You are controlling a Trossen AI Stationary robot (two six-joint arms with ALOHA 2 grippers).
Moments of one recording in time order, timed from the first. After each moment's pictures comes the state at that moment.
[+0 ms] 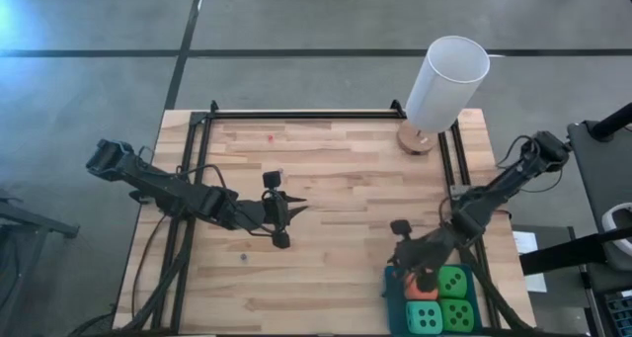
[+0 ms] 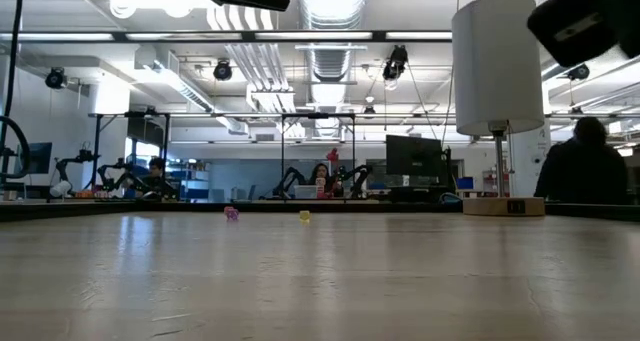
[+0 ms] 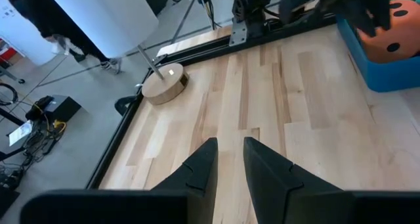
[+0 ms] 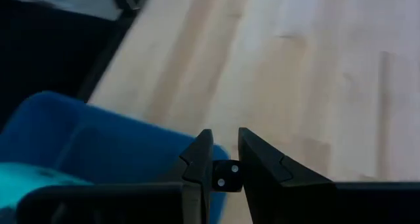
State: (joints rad) left arm -0.36 1.36 0.94 -0.06 -0.63 0.13; right arm 0.68 1.22 0.73 -0.33 0.18 0.35
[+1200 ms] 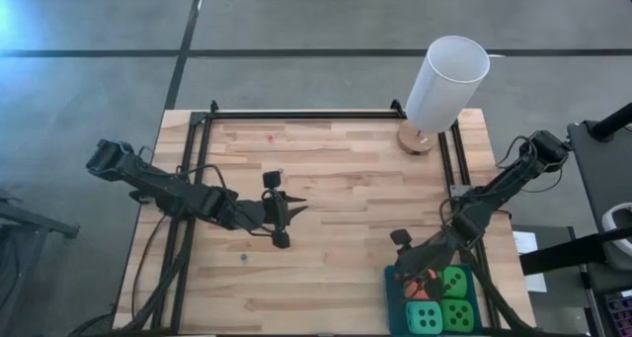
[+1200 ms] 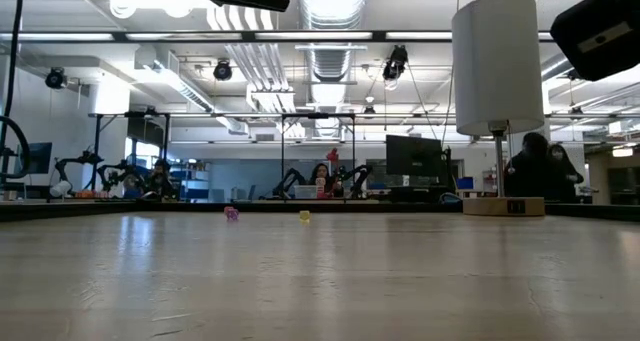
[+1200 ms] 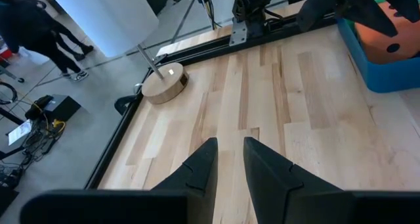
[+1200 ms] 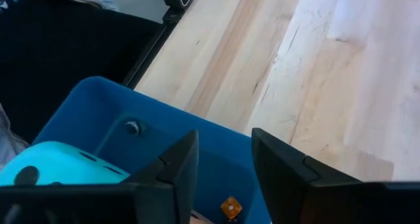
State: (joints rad) left arm -0.36 1.36 0.93 -0.06 -0.63 0.13; right arm 0.72 1.22 0.64 -0.17 0.07 0.33
